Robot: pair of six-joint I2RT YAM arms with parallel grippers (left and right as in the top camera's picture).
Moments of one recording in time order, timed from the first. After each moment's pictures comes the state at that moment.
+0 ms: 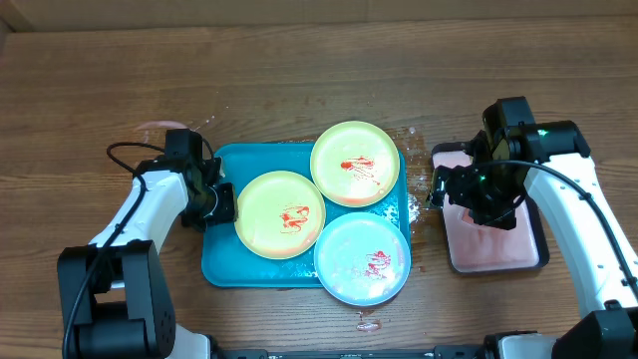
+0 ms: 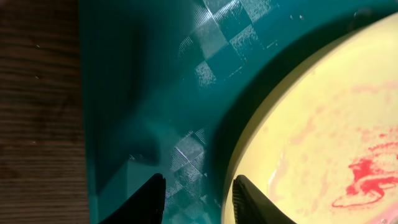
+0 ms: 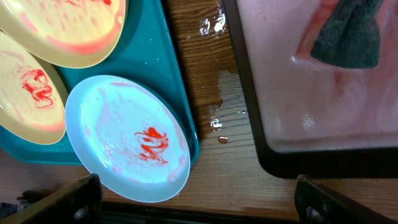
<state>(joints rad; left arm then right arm) 0.06 1.69 0.96 -0.78 0.18 -0.11 0.10 1.51 1.26 -1.32 -0.29 0.31</state>
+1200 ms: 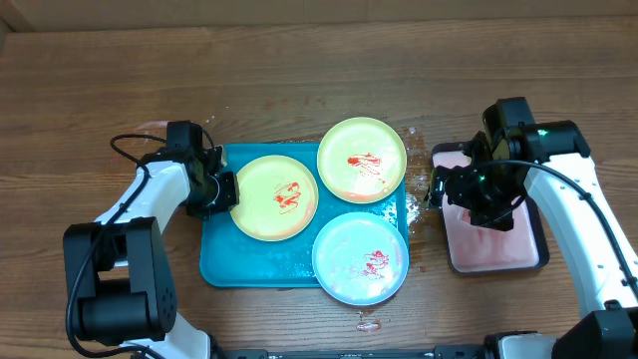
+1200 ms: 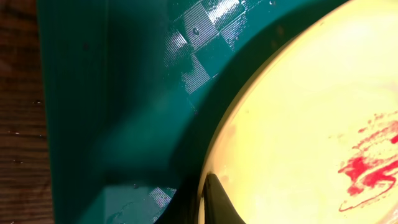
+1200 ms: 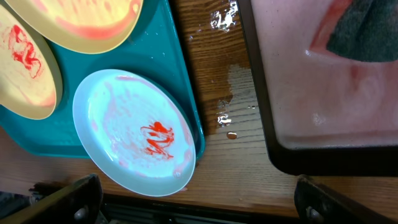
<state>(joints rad) 0.07 1.79 1.01 -0.68 0.22 -0.11 0.10 1.51 1.26 -1.33 -0.33 0.31</state>
